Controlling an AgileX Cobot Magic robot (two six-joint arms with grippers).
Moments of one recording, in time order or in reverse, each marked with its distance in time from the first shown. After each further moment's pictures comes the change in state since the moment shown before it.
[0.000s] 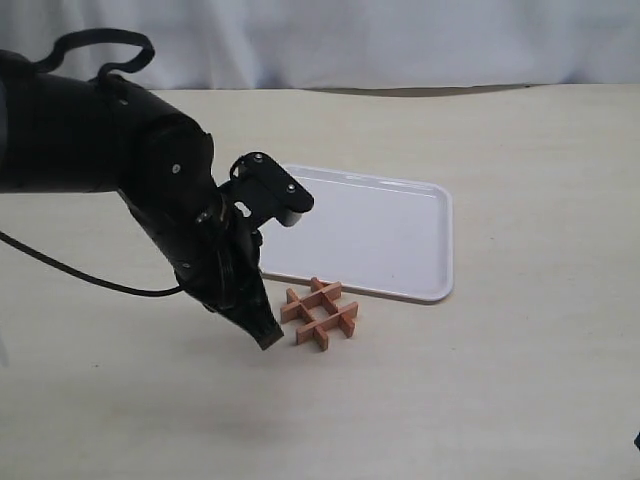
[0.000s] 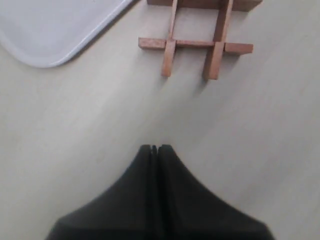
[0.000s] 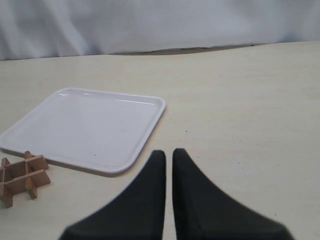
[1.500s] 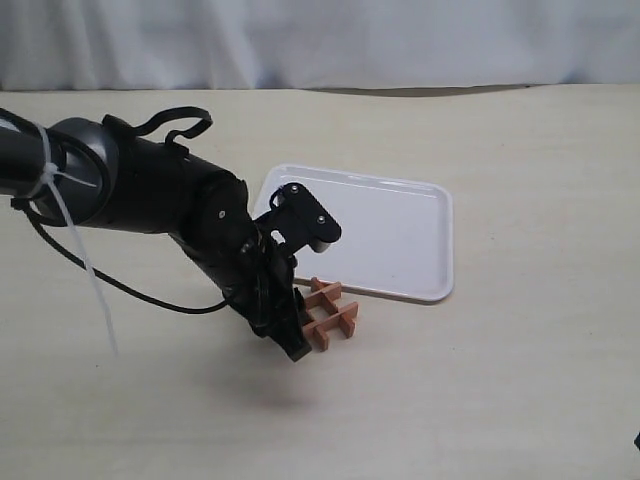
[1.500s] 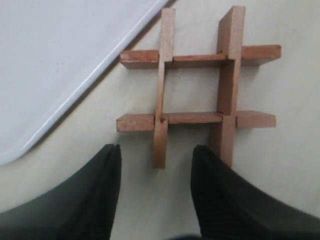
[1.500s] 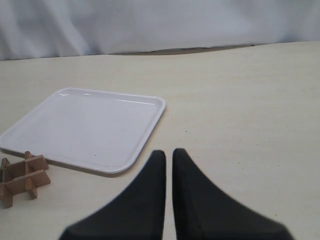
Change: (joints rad) left arm 0.000 0.186 0.000 -0.135 -0.276 0.211; right arm 0.000 0.000 0.000 0.000 0.000 0.000
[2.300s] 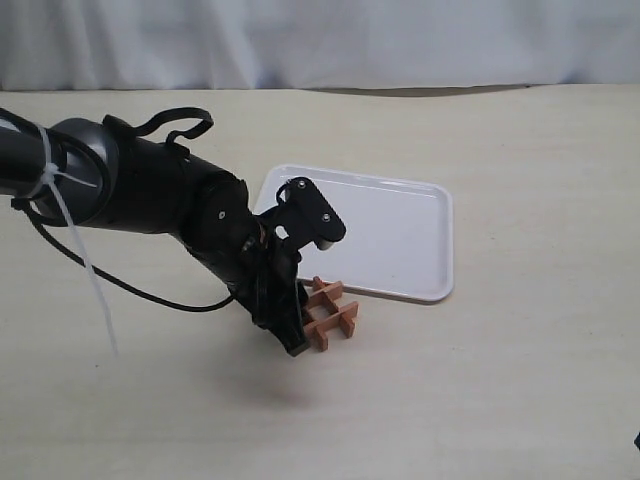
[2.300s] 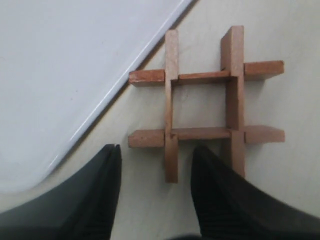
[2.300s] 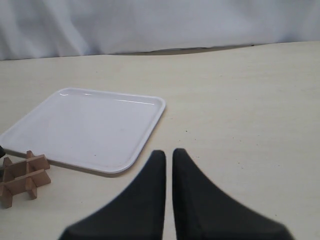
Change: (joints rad) left arm 0.000 0.000 0.000 0.015 -0.056 0.063; right arm 0.000 0.000 0.000 0.000 0.000 0.000
